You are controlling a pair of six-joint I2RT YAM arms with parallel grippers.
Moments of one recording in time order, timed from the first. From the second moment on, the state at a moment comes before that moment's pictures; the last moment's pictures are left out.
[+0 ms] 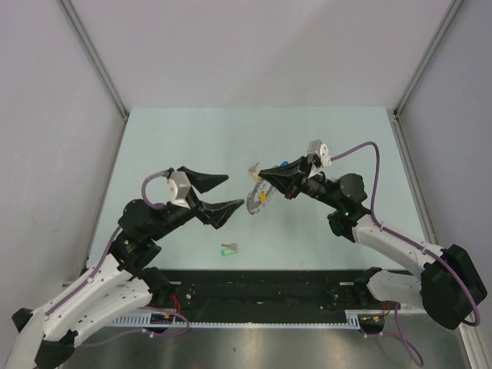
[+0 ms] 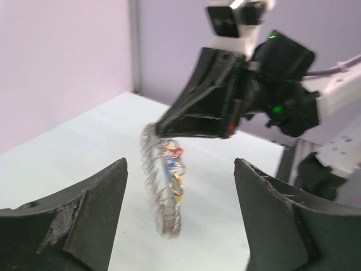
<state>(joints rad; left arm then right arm) -0.78 0.63 0.65 0.21 0.28 -0.16 0.63 1.15 0.63 0.92 -0.55 0.34</state>
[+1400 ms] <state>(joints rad) -0.64 0.95 0.67 0.44 0.61 -0.21 0.63 1.24 0.63 1.10 -0.71 0.49</state>
